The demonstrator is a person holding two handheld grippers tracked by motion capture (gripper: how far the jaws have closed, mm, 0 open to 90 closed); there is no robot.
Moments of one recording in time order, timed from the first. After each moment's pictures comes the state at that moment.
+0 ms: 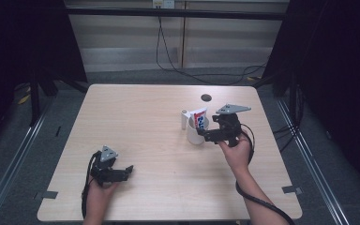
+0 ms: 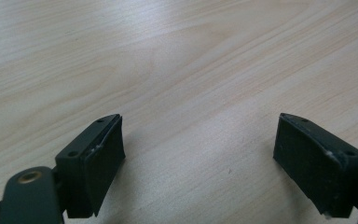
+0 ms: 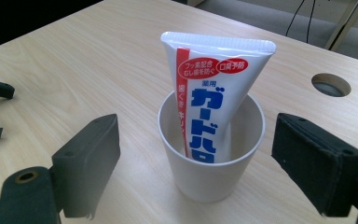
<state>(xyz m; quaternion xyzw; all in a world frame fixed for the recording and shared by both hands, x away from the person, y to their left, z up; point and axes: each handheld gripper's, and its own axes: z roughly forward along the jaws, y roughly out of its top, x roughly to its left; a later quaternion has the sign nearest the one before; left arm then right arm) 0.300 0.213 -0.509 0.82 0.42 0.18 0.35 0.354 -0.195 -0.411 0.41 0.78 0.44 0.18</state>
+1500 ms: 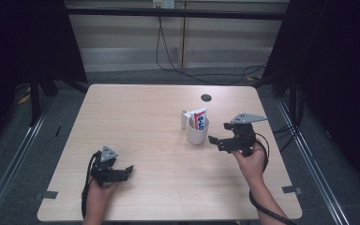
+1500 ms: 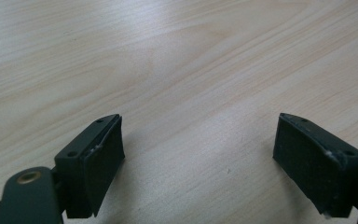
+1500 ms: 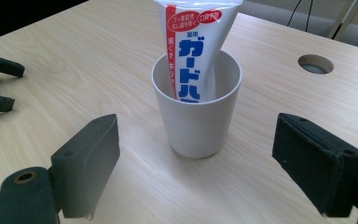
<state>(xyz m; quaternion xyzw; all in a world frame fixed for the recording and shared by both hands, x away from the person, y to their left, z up) 0.300 0.213 -0.509 0.82 0.42 0.18 0.35 0.323 -0.230 -0.417 0.41 0.77 0.45 0.18</state>
